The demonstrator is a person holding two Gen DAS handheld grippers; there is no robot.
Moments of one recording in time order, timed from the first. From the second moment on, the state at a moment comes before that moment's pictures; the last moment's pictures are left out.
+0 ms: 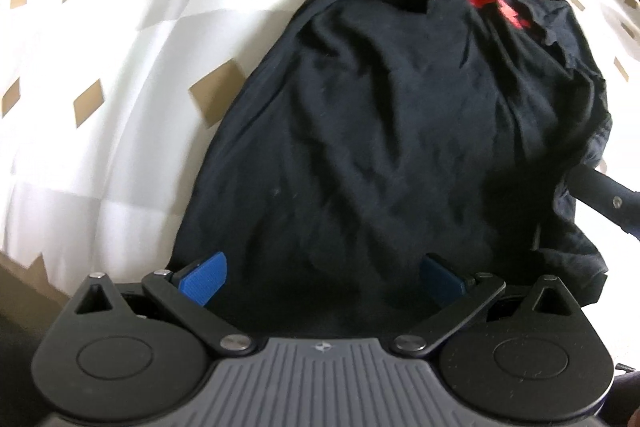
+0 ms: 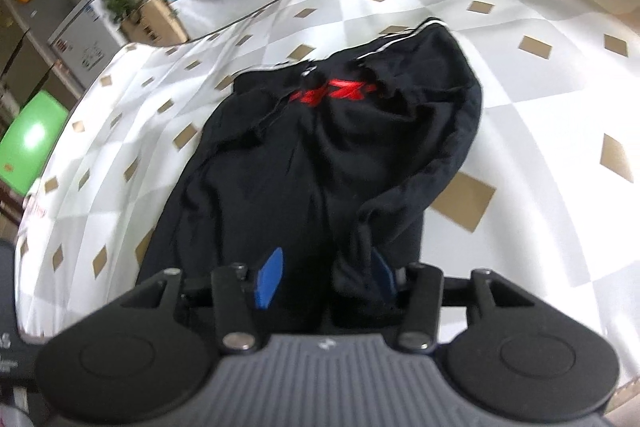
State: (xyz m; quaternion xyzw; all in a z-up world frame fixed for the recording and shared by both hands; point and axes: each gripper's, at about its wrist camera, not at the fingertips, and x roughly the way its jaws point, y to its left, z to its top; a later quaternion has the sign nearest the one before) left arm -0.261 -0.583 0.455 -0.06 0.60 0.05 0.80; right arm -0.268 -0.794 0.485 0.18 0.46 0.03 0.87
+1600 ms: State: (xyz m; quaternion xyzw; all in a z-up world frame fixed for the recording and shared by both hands) left arm -0.122 -0.580 0.450 0.01 0.63 -0.02 0.78; right arm -0.103 -0.916 0.426 0.33 0.46 -0.11 0.81
